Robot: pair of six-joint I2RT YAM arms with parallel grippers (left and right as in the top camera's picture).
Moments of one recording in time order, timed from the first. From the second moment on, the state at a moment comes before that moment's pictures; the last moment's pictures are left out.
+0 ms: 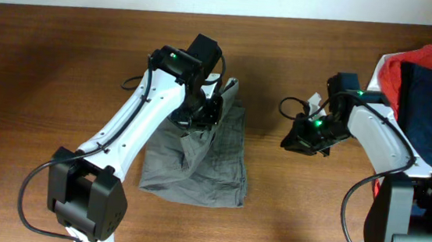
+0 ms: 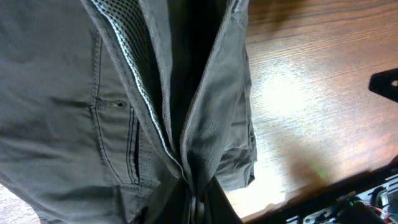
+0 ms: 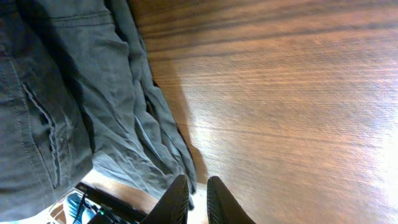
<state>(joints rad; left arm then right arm) -0.47 1.92 1.76 -1.29 0.26 -0.31 0.00 1.78 1.25 -1.05 -0.57 0.25</state>
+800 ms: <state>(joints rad) -0.31 1.92 1.70 -1.11 0.24 -0.21 0.22 1.78 1.54 -1.28 -0.88 -0.13</state>
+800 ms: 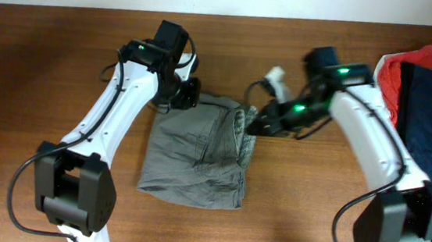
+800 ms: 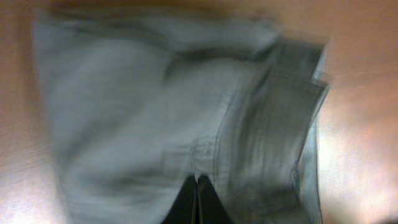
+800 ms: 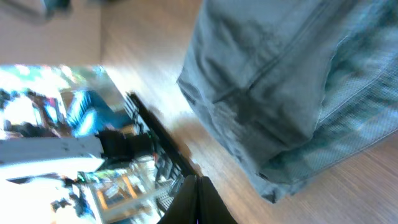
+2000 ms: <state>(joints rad) -0.21 1.90 1.23 -1.03 1.05 0.35 0.26 2.03 1.25 -0.63 -0.60 0.33</state>
